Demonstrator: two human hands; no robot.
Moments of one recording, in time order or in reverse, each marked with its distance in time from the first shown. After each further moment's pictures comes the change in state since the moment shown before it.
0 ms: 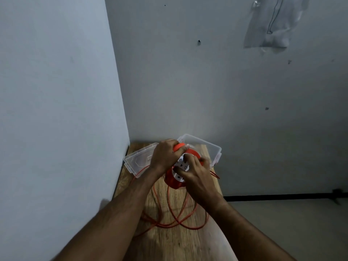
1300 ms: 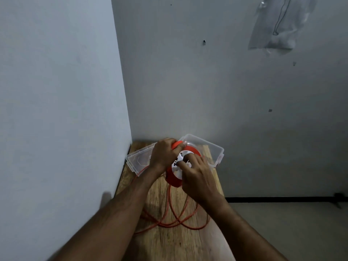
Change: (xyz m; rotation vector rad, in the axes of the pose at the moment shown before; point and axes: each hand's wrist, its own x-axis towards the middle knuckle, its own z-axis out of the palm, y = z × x) left_hand 0.001 -0.005 -0.009 -0.024 0.078 -0.078; right_hand 0.012 -0.016 -0.015 0.122 0.124 0.056
